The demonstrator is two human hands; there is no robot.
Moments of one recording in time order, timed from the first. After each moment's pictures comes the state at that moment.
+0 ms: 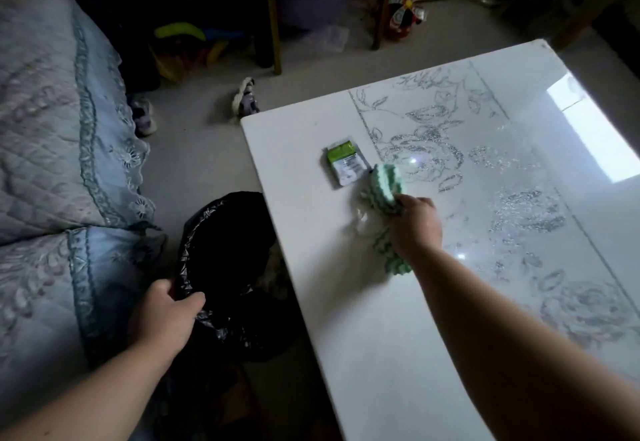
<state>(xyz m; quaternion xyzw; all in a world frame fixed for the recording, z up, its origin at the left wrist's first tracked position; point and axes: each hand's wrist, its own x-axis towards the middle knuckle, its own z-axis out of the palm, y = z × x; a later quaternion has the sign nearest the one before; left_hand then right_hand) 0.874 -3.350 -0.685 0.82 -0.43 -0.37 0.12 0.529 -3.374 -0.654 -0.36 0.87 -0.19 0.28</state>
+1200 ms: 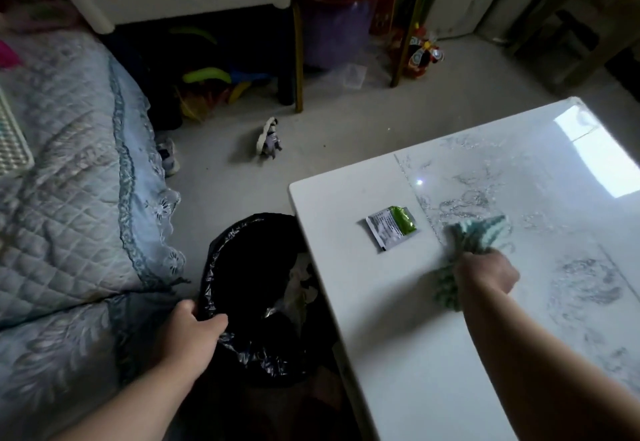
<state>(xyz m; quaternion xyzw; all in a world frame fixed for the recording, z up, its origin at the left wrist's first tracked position) 0.904 -3.453 -0.657 0.81 -0.42 -0.40 0.10 0.524 -3.437 -0.647 -0.01 0.95 -0.27 0.19</state>
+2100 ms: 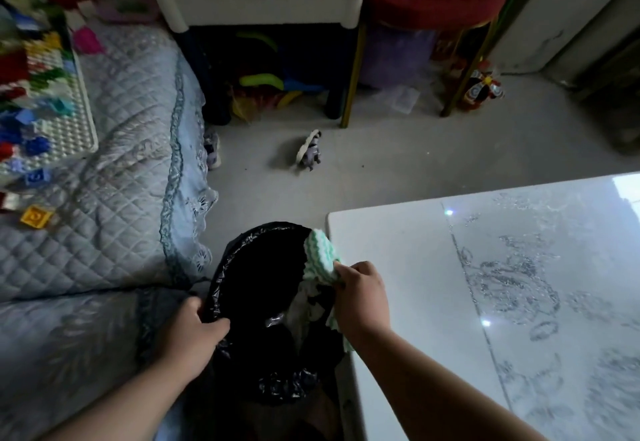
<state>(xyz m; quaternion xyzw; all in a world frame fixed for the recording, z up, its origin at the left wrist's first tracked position) 0.923 -3.478 -0.648 0.82 -0.38 -0.41 0.12 0.694 -3.500 -0.661 -0.53 0.77 -0.12 0.34</state>
